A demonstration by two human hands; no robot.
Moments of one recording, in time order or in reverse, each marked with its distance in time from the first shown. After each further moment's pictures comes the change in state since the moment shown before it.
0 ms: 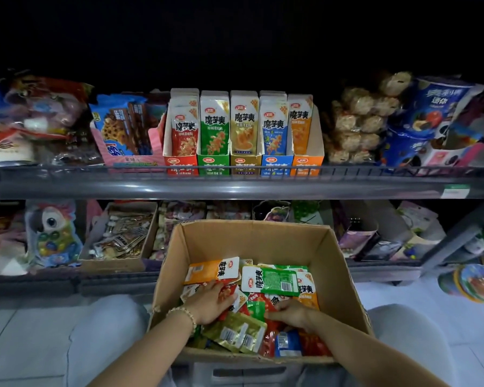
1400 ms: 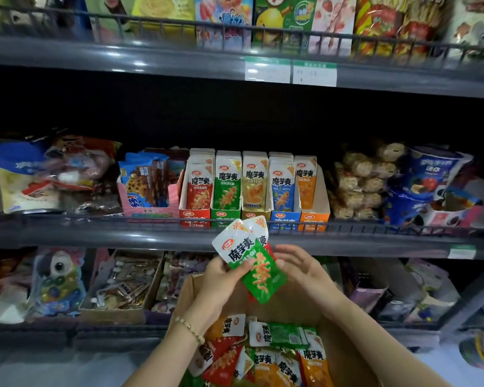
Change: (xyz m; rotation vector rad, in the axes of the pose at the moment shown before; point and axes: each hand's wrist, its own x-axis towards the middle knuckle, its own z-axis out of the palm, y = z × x) left_hand -0.046 0.074 -0.131 -1.398 0.523 0.300; right_hand -0.122 -0.156 -0.077 0.394 0.275 -0.874
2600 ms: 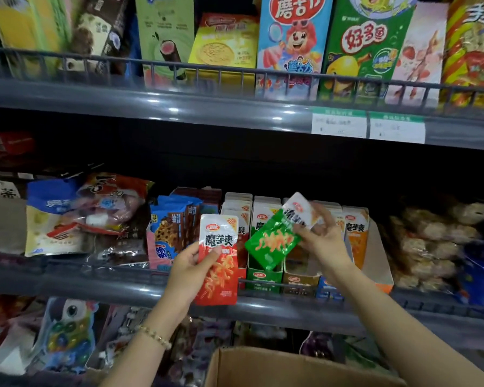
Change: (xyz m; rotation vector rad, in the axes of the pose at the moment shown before) left_hand 0.074 0.104 -0.096 0.050 0.201 0.233; right_hand 0.174 -0.084 0.029 0.238 0.245 -0.198
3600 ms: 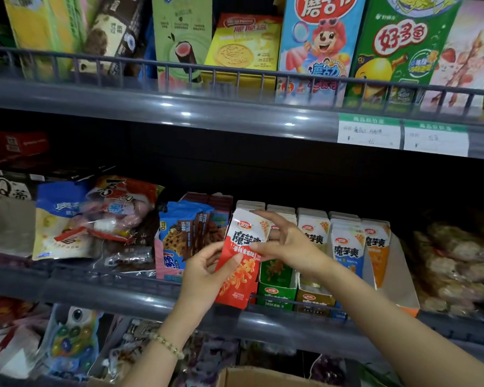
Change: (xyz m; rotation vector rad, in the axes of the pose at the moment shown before) left_hand 0.018 -0.004 0.005 0.010 0.010 0.147; right_hand 0.011 -0.014 0.066 -0.278 -0.613 0.046
